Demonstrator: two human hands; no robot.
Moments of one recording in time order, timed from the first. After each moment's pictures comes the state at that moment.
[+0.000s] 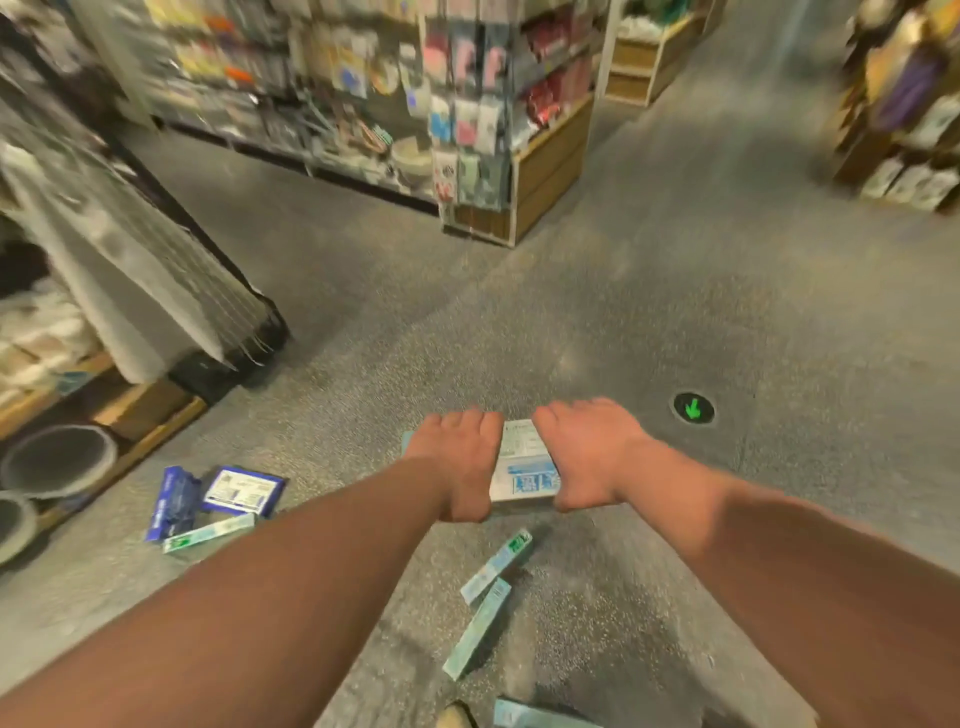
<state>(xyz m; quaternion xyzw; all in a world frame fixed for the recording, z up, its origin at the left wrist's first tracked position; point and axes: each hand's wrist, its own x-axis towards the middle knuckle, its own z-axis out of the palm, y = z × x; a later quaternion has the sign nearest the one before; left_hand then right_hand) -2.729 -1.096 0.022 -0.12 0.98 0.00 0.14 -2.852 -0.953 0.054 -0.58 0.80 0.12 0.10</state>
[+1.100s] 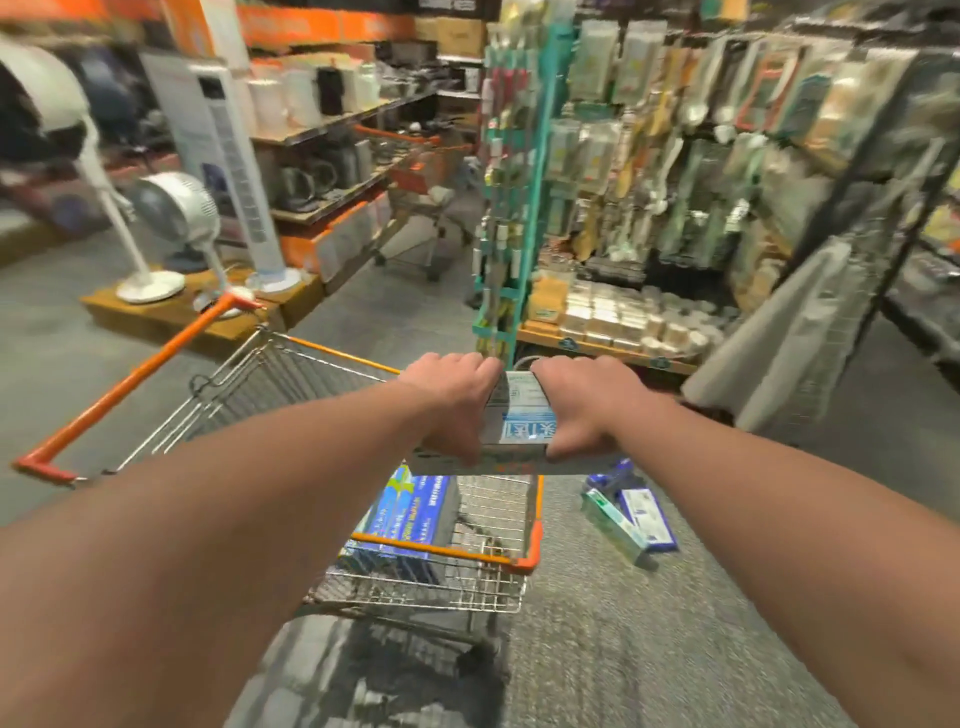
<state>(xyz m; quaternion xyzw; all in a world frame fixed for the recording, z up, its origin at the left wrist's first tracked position) -1.991 -1.196 0.144 -0.67 0.74 -0.04 0.05 -2.174 -1.266 0.165 -0.94 0.34 0.07 -0.07</state>
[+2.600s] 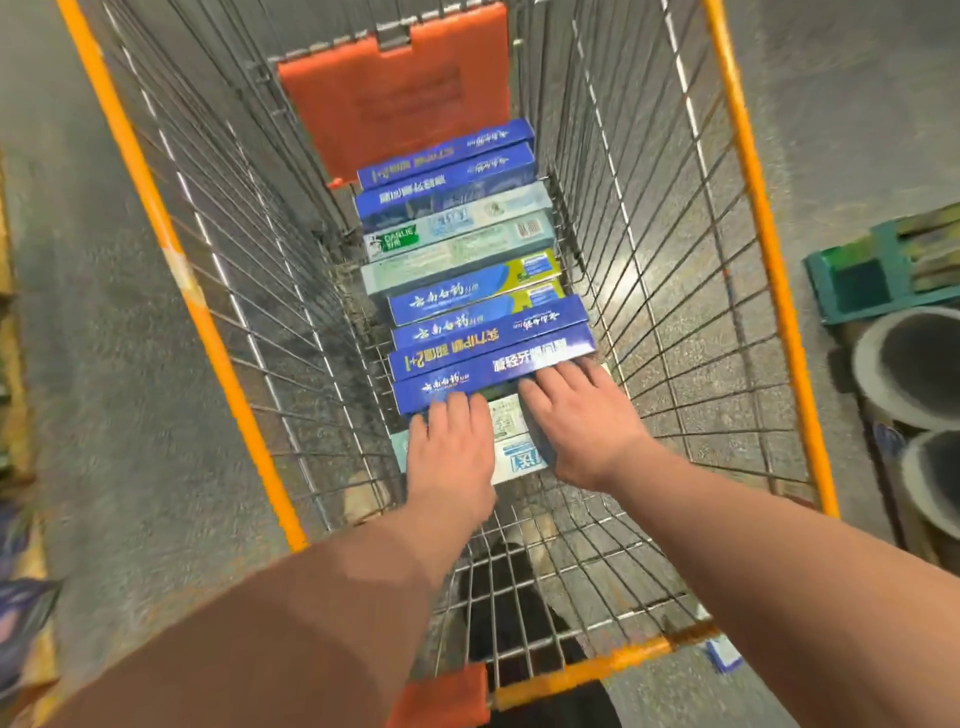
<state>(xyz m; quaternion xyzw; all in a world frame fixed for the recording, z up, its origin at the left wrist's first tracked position) -2.020 -1.335 -0.331 -0.95 0.11 0.29 0.03 -1.994 -1.502 -0.331 -0.94 -0.25 0.23 -0.02</state>
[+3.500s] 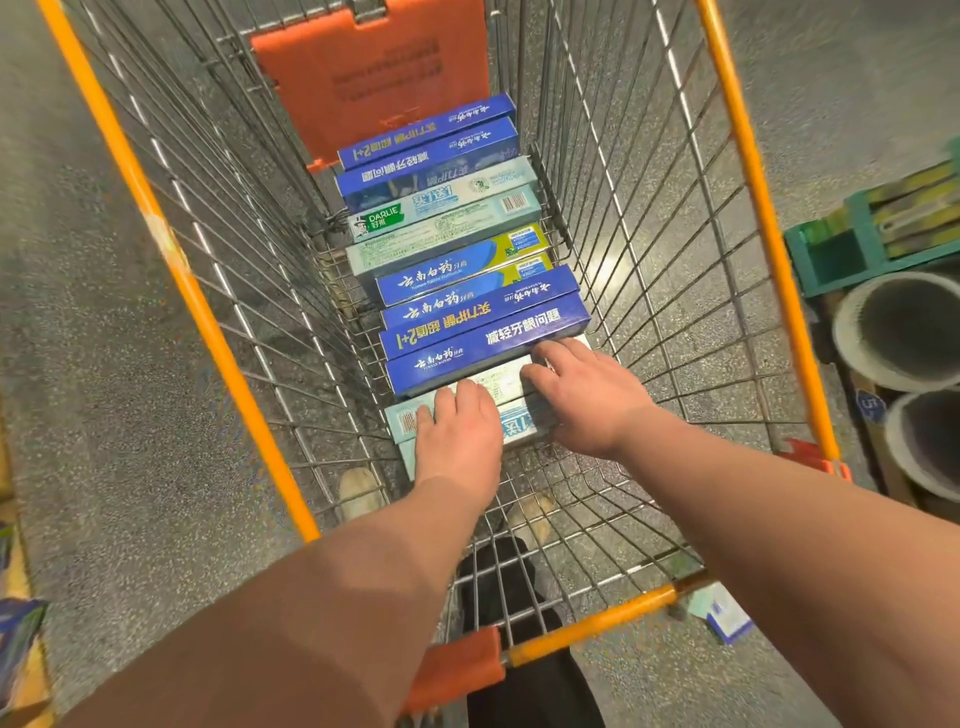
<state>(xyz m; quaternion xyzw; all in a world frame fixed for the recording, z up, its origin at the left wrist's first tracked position) -2.038 -1.337 -0.347 -0.95 0.13 0.28 0.00 -2.000 -1.505 -0.321 -0.93 -0.21 0.29 0.00</state>
